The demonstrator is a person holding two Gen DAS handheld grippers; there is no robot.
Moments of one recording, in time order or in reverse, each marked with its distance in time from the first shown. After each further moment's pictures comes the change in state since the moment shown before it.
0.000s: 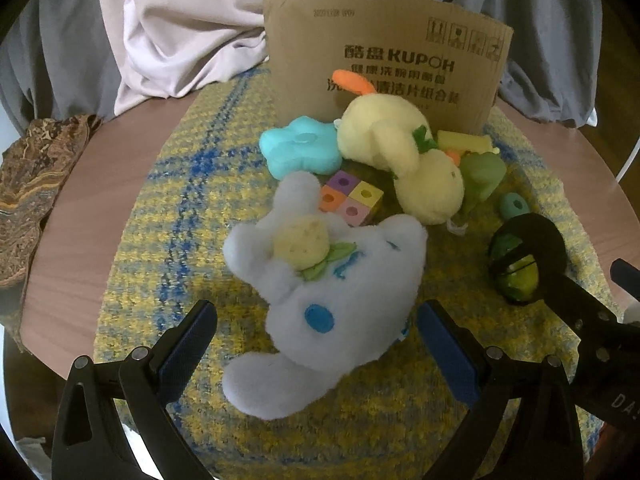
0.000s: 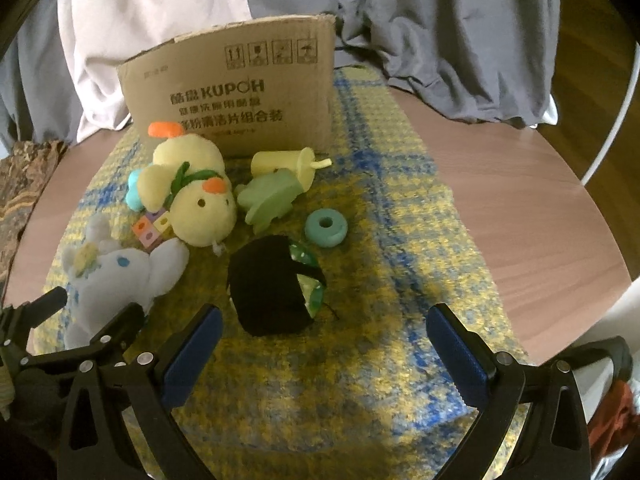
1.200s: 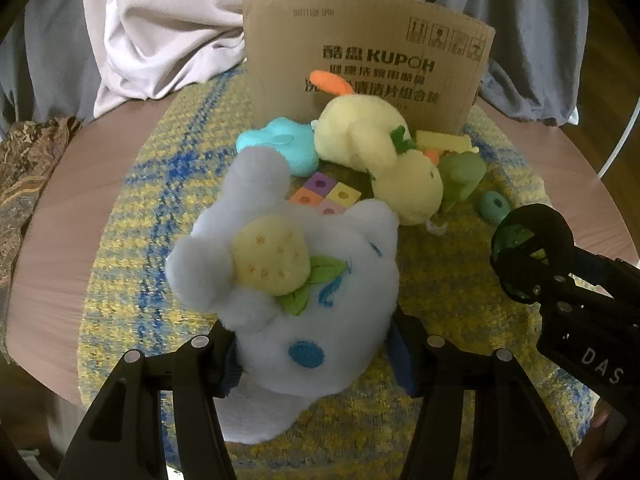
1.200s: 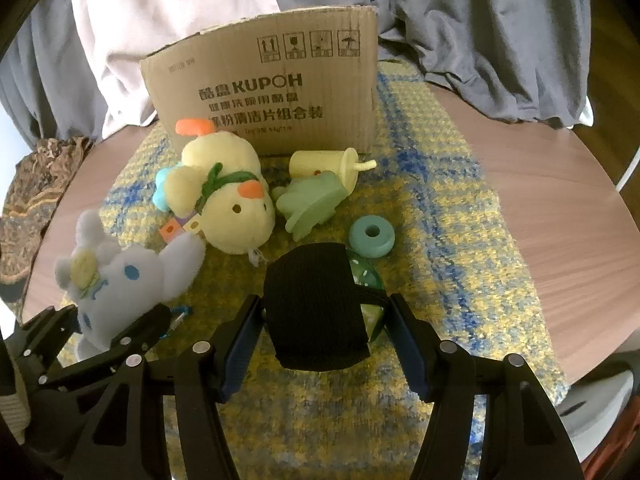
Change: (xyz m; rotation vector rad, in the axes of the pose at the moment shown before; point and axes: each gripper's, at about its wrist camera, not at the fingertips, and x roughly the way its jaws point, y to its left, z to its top) left arm 0.000 0.000 0.002 0.024 -0.008 -0.082; right arm 0.010 0.011 0.009 -0.020 0.017 0.121
